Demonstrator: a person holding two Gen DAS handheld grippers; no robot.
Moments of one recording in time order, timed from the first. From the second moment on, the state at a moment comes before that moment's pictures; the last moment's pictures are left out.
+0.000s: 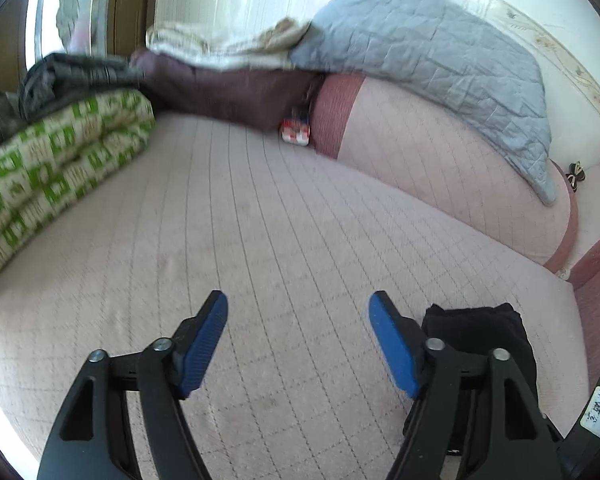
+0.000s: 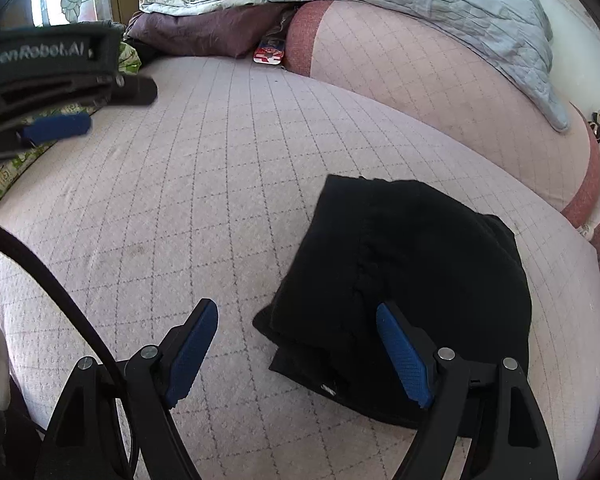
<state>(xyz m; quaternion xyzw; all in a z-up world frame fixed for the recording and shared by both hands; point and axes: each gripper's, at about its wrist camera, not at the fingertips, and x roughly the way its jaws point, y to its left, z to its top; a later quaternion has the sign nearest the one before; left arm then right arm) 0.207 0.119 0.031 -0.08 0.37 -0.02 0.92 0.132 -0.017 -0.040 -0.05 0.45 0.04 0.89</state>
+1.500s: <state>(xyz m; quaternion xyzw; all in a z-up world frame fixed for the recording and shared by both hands) 0.104 0.114 0.031 -0.08 0.36 -0.07 0.93 0.006 -0.061 -0.042 0.03 0.45 -0.01 0.89</state>
